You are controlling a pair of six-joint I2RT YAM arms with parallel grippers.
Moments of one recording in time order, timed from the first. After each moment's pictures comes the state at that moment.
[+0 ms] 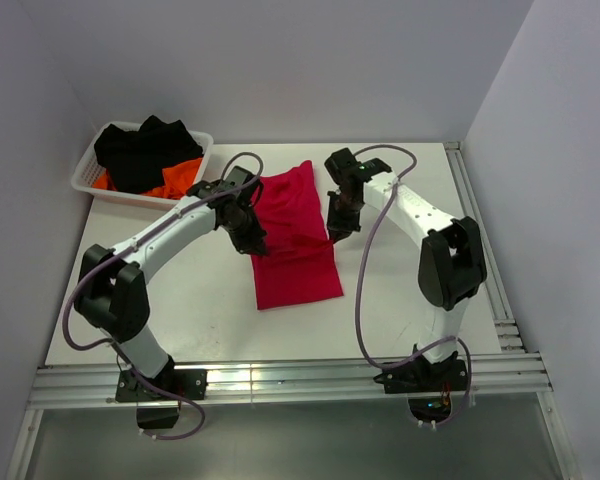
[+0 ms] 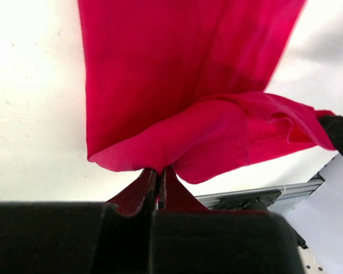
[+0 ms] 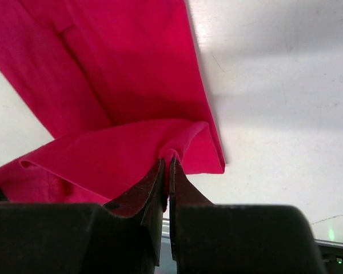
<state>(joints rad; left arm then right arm) -0.56 1.67 1.39 -0.91 0.14 -0.97 0.46 1.83 1.57 -1.04 -0.08 0.62</state>
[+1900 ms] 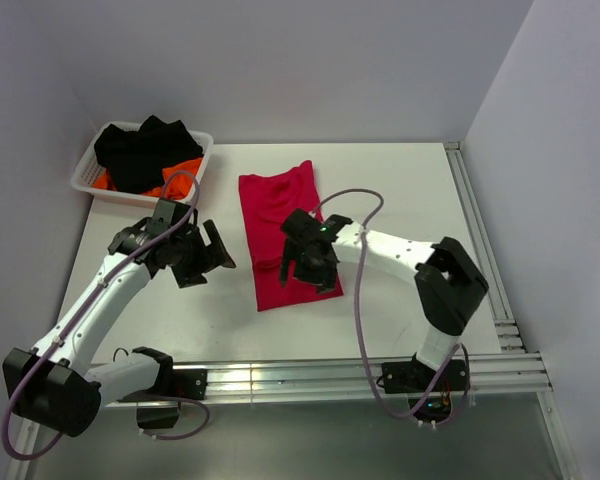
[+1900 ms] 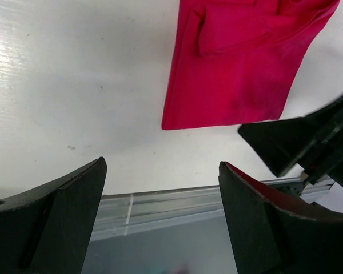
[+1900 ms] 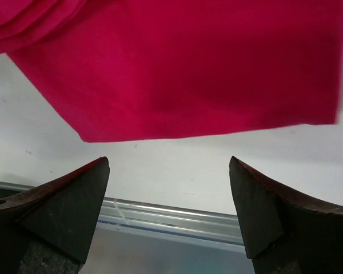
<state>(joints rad) -0.35 1.13 1.00 -0.91 0.15 -0.78 0.81 1.67 1.20 -0.80 -0.01 0.99</state>
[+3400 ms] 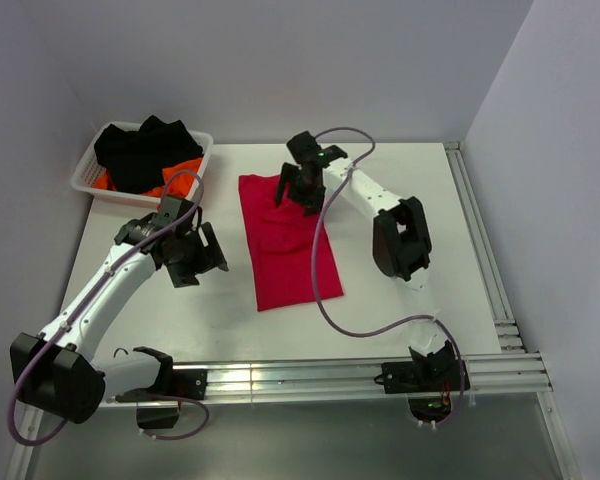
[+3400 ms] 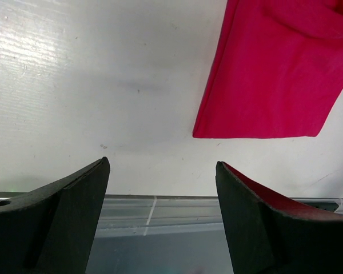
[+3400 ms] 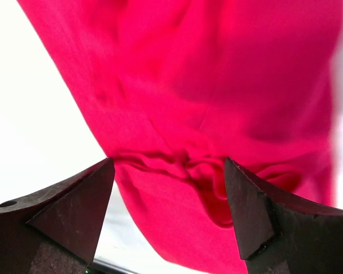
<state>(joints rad) -0.35 1.19 1.03 -0.99 0.05 -0.76 0.55 2.29 2.08 -0.92 -0.08 0.77</state>
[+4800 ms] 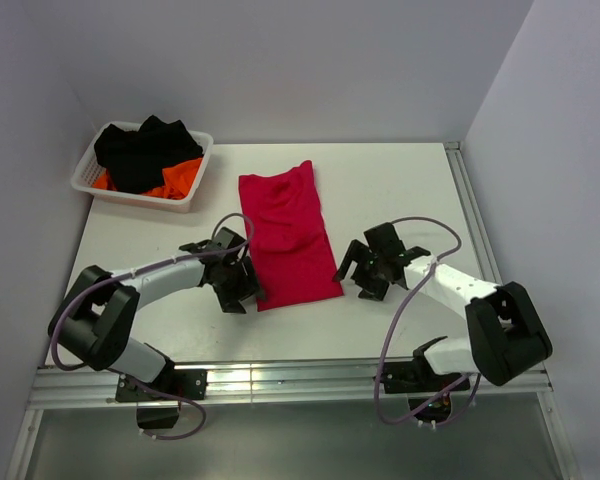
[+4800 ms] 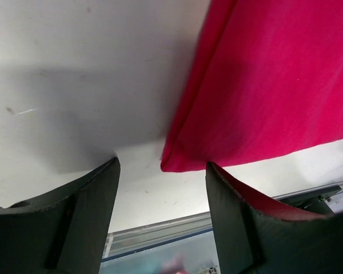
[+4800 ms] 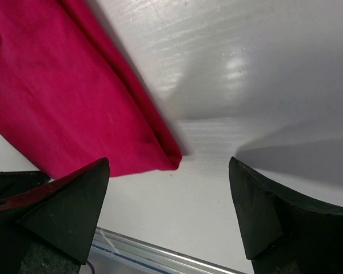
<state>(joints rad) -0.57 1.48 0.75 -0.51 0.21 -0.99 0.42 1.30 0.62 -0.39 -0.16 0.91</state>
